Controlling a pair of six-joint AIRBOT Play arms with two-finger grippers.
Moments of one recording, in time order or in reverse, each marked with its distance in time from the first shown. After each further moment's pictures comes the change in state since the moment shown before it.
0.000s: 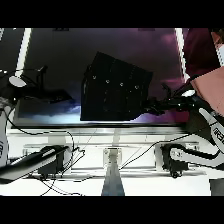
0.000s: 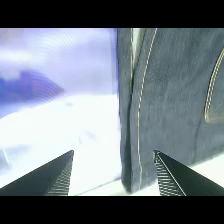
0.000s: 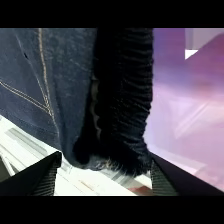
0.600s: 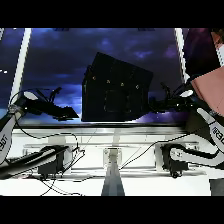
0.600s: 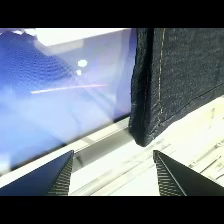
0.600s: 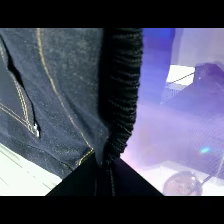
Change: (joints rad) left arm 0.010 -0.056 -0.246 -0.065 -0.045 0.130; right arm 0.015 -0.005 -0.001 -0.004 -0.055 -0.082
